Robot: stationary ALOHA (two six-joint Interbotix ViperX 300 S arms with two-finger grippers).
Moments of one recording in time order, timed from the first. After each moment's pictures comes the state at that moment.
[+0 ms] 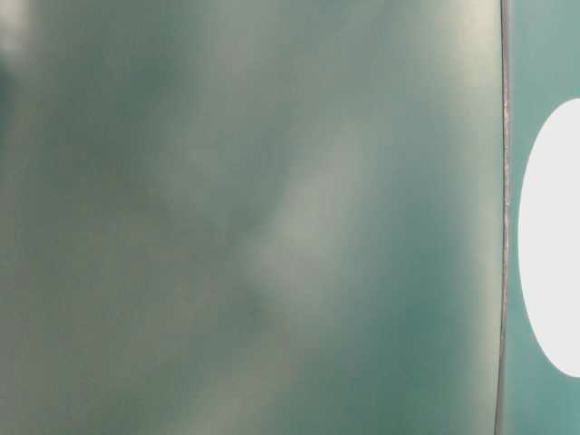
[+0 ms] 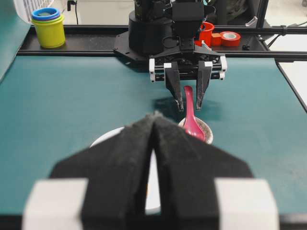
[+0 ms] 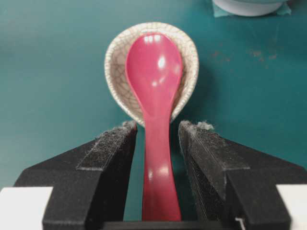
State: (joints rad) left arm 0.00 -0.96 1.17 0.01 -0.23 0.00; right arm 0.59 0.23 1.34 0.61 -1.27 0.11
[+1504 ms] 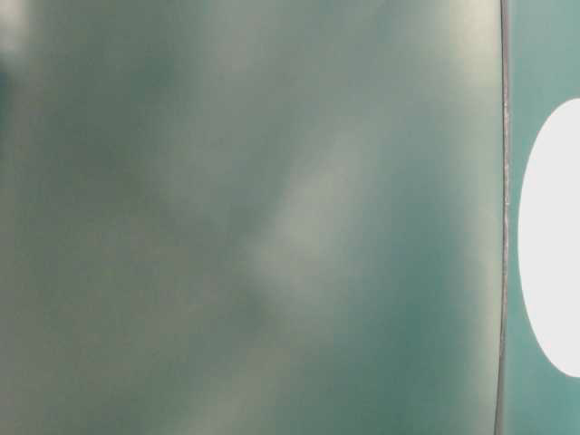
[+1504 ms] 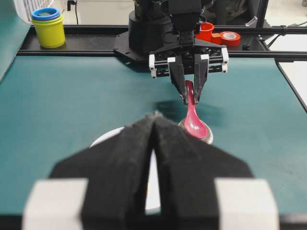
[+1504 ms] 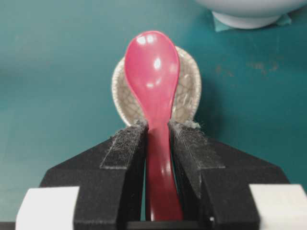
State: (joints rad) left arm 0.00 -0.96 1.17 0.01 -0.23 0.00; right arm 0.57 0.10 1.33 0.61 -1.15 0.11
